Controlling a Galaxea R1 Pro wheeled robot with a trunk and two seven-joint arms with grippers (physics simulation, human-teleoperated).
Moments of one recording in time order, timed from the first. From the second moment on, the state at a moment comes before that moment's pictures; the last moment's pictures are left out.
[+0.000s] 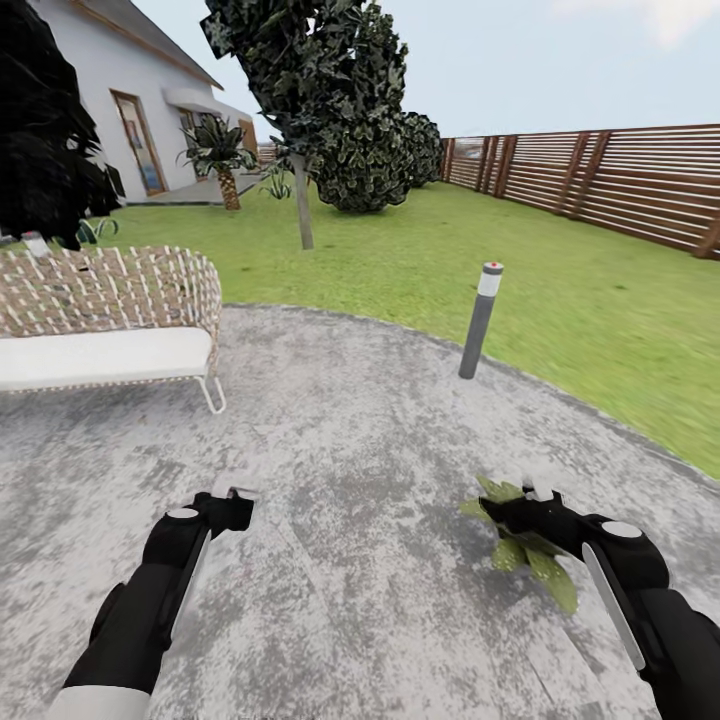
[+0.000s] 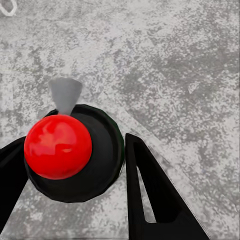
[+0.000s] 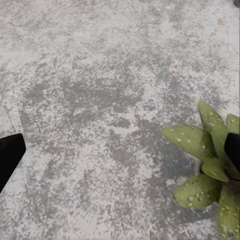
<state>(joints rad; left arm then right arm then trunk) -0.46 0.00 0.03 -1.36 -0.26 0.77 -0.18 -0.37 -0.23 -0.05 -1.50 -0.02 0.68 0.40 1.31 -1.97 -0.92</state>
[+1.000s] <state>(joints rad) -0.46 0.00 0.03 -1.36 -0.26 0.77 -0.18 -0.37 -0.23 -0.05 -1.50 -0.02 0.69 0.40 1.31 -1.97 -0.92</state>
